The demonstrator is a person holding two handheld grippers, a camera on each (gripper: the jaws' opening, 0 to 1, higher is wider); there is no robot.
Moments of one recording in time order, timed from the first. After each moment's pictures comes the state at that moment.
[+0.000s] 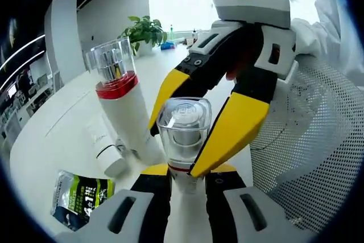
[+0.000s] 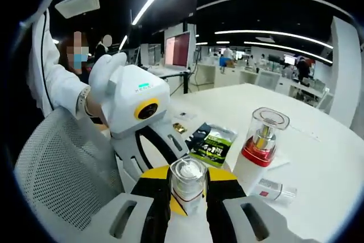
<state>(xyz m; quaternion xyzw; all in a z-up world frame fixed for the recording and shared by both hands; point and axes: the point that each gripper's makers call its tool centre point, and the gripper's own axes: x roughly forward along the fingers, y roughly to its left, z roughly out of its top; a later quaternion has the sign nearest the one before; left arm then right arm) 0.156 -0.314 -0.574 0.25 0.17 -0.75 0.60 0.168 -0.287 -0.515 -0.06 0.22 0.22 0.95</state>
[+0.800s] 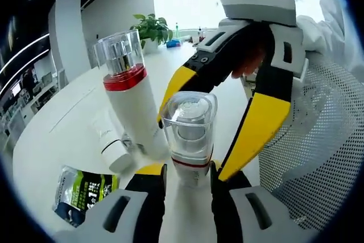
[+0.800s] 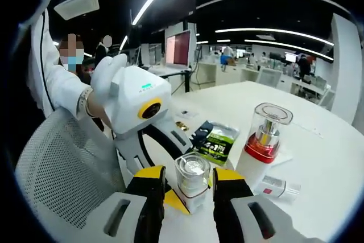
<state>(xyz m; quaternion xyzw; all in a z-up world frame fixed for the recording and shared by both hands) 0.165 -0.312 -0.582 0.26 0.17 -0.73 0.61 0.165 -0.288 -0.523 -0.04 0.24 0.22 0.95</state>
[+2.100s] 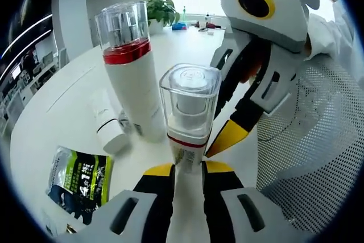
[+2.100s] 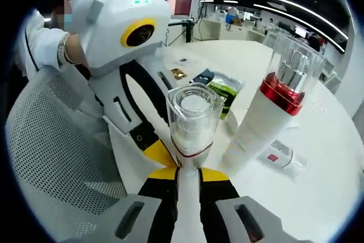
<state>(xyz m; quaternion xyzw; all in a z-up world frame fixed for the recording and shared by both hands) 0.164 -0.304 -0.596 0.28 0.24 -0.70 0.61 0.151 -0.307 -0.588 -0.11 0.39 0.21 0.89</state>
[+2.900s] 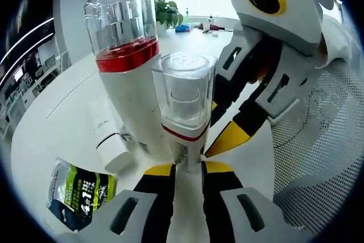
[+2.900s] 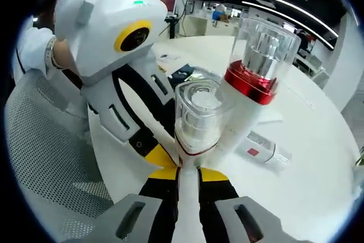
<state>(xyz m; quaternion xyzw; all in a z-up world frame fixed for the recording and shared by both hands) 0.175 -0.333 -0.602 0.27 0.22 -0.70 0.62 0.161 -0.334 -0.592 -0.12 0.40 0.16 0.89</state>
